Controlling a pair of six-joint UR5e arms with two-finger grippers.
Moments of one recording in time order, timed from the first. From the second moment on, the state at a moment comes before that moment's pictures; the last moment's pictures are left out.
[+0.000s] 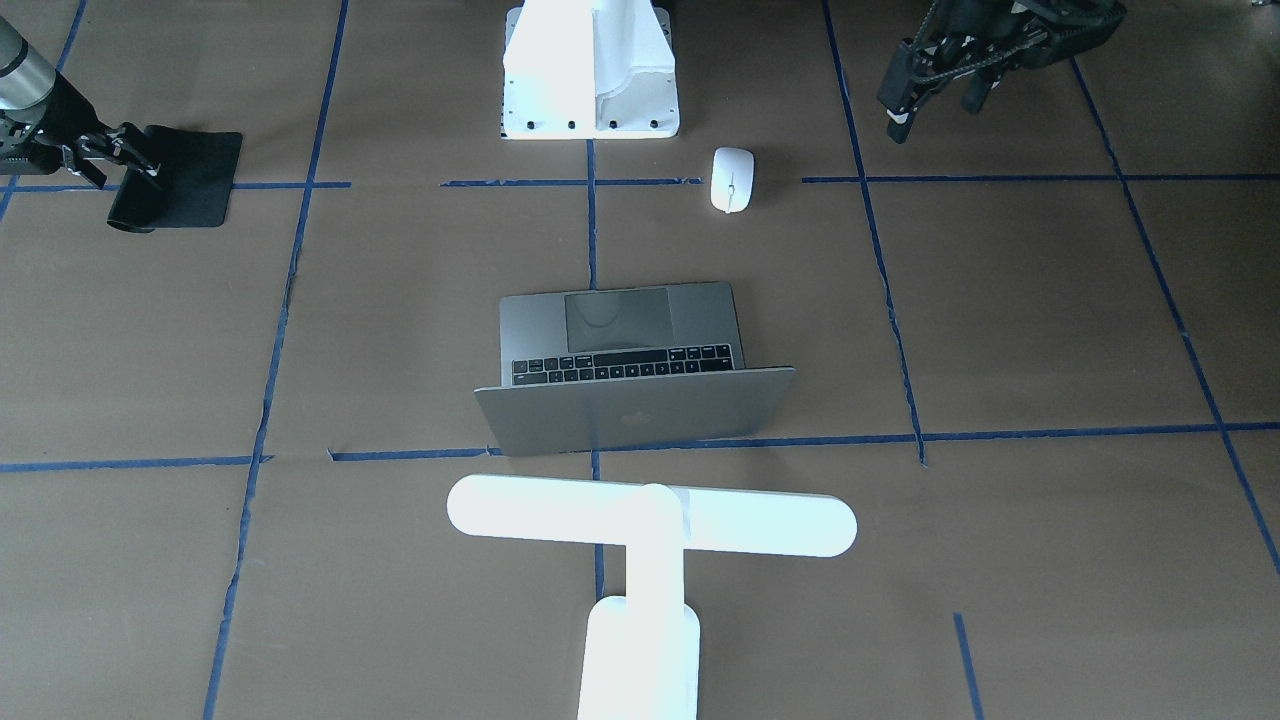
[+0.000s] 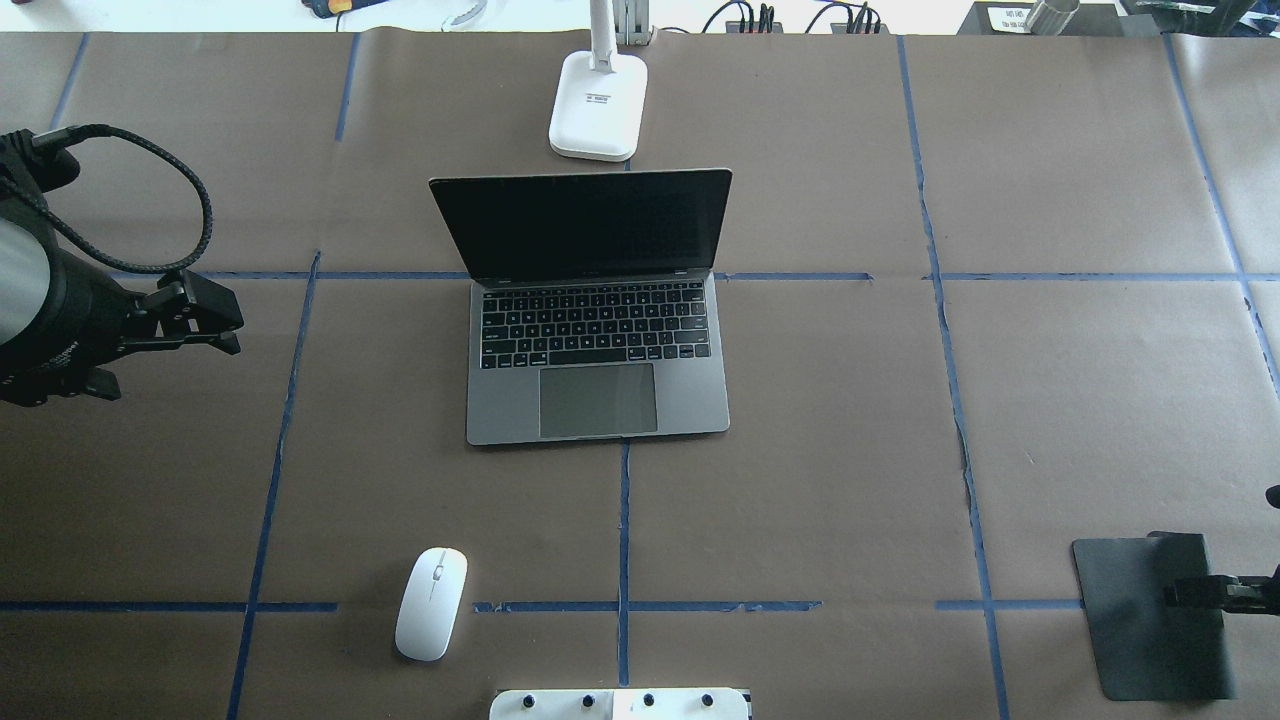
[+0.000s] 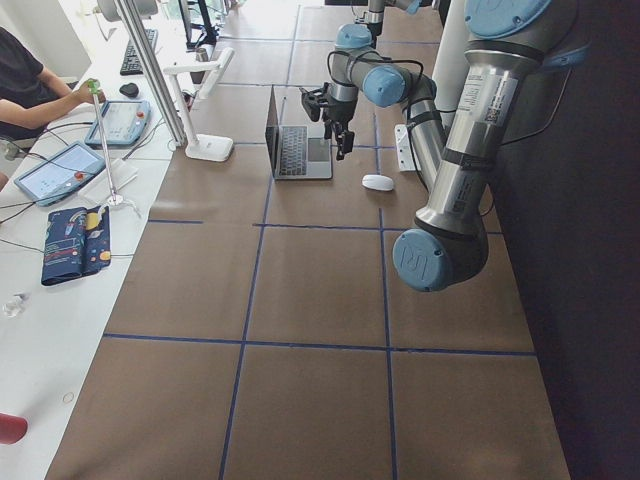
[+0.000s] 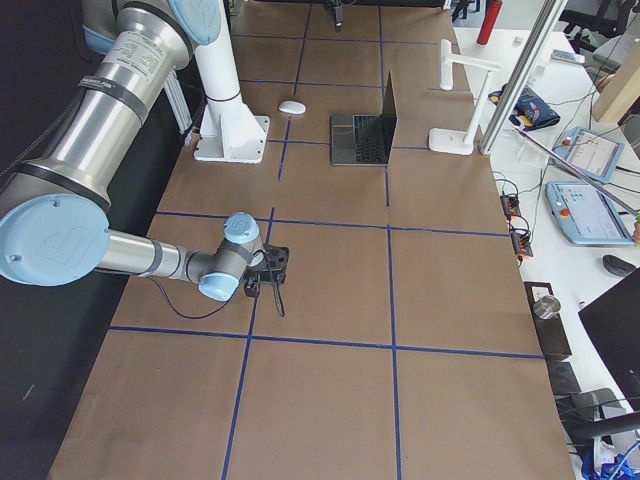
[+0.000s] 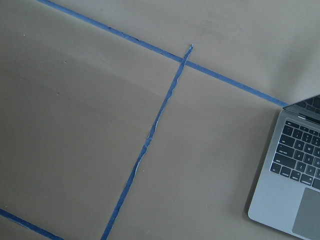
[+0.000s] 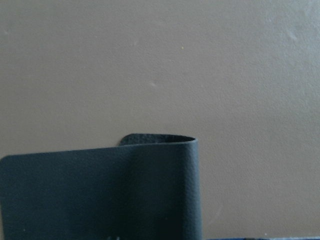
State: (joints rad) left arm -0.78 -1.84 -2.43 -1.13 -1.96 -1.42; right arm 0.43 -2.16 1.79 -0.38 1.88 1.39
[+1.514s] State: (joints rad) left arm -0.78 -1.84 -2.41 -1.13 -1.96 -1.42; right arm 0.52 -2.04 1.85 -0.38 1.92 1.39
